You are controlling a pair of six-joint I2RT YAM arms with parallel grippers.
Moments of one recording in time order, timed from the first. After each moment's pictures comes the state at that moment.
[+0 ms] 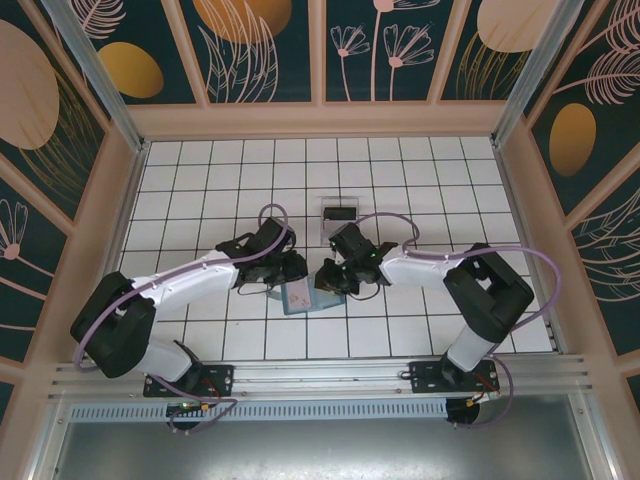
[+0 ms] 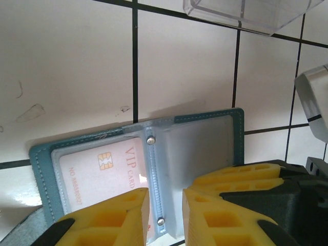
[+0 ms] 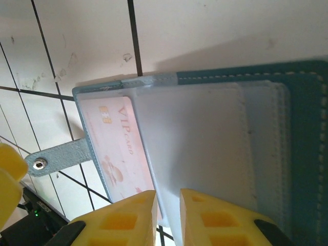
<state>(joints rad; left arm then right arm) -0.73 1.45 0.84 -0.39 0.17 -0.90 0.82 1.66 0.85 -0.22 -0.39 0.96</state>
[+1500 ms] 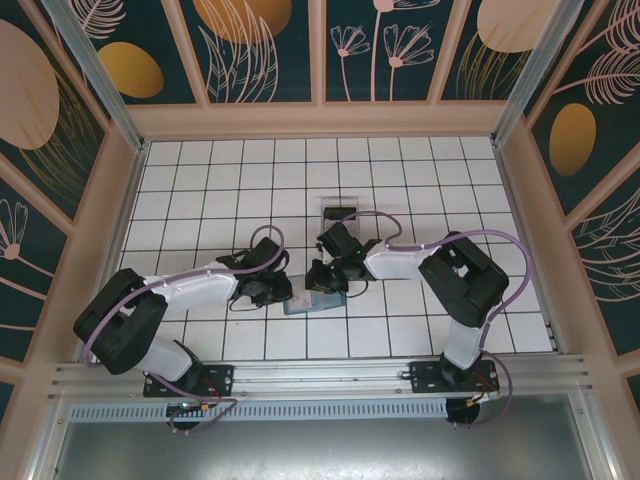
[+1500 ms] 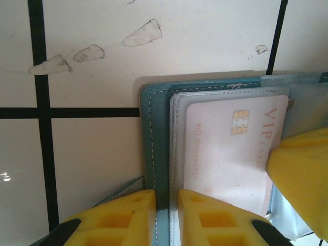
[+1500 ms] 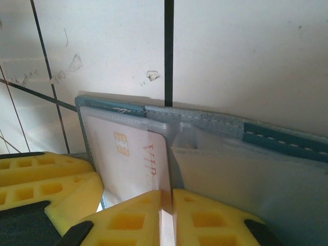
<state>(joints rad) -0.72 1.48 0.67 -0.37 0.15 -0.89 0.84 1.80 0.93 -0.18 -0.42 0.88</state>
